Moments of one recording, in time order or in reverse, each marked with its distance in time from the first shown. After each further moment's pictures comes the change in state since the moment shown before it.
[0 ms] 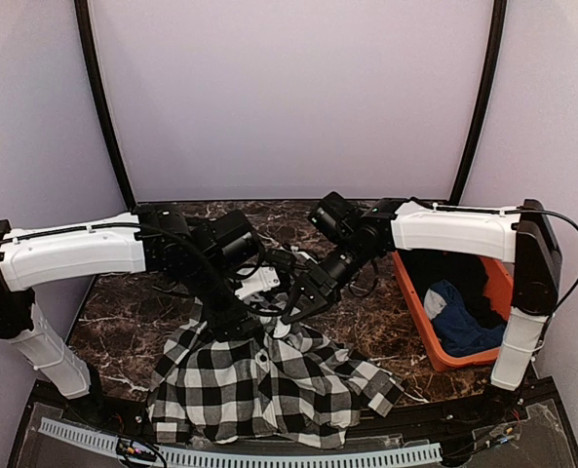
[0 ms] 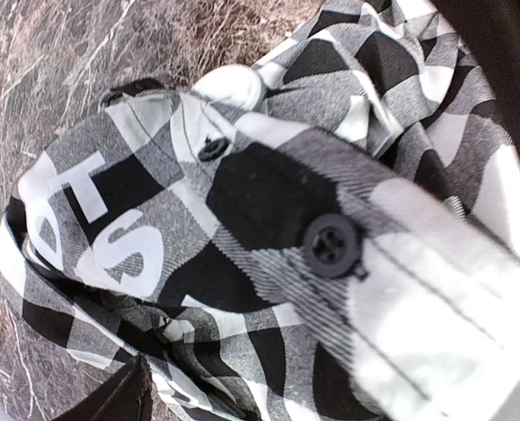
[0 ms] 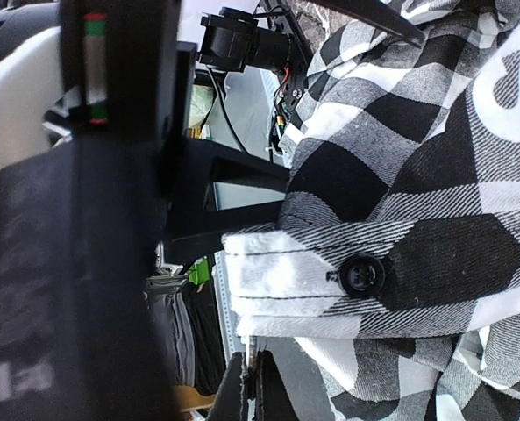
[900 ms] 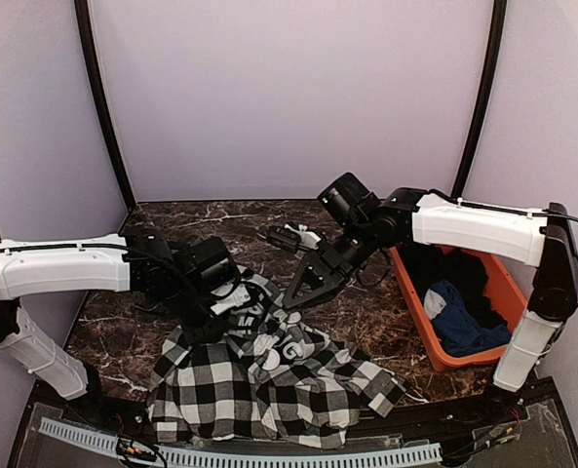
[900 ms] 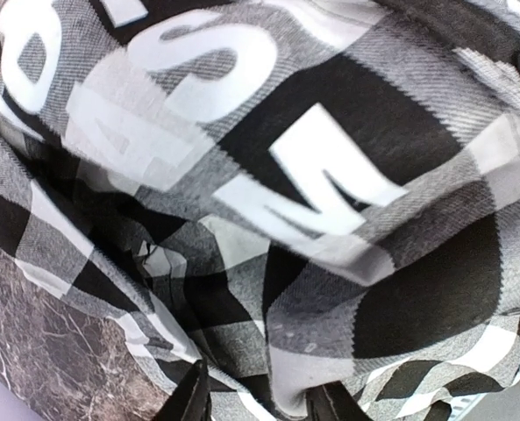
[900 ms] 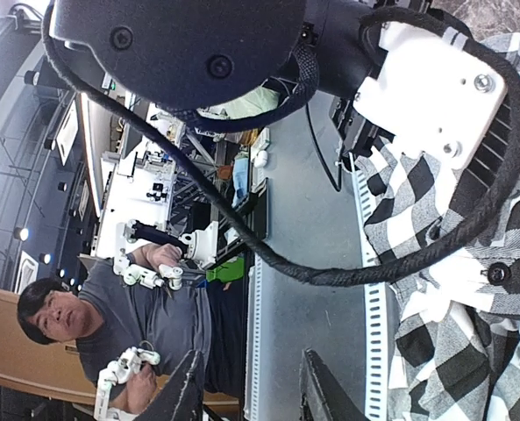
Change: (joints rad) left arm 0.040 -0.112 -0.253 0.038 -0.057 -0.111; right arm 0.005 -0.103 -0.009 0.079 -0.126 0.036
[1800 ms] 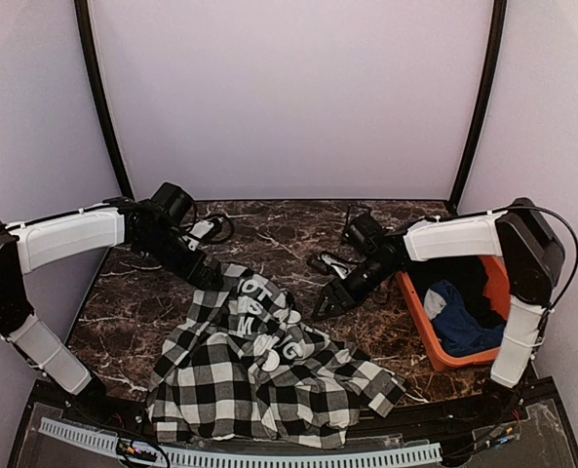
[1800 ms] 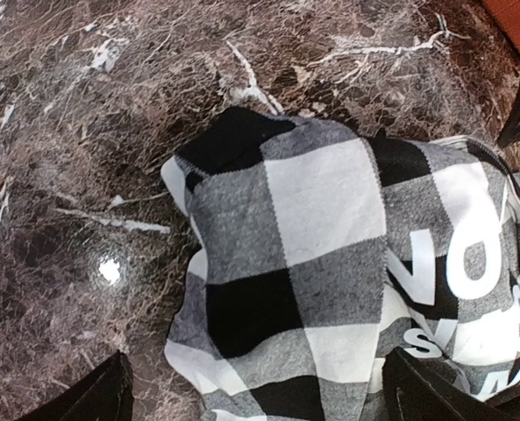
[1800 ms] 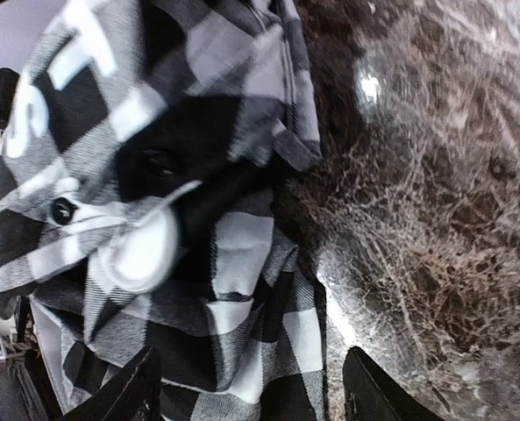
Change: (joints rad) left arm 0.512 0.076 0.026 0.268 0.299 -0.037; right arm -0.196 0.107 -0.251 0.140 0.573 -0.269
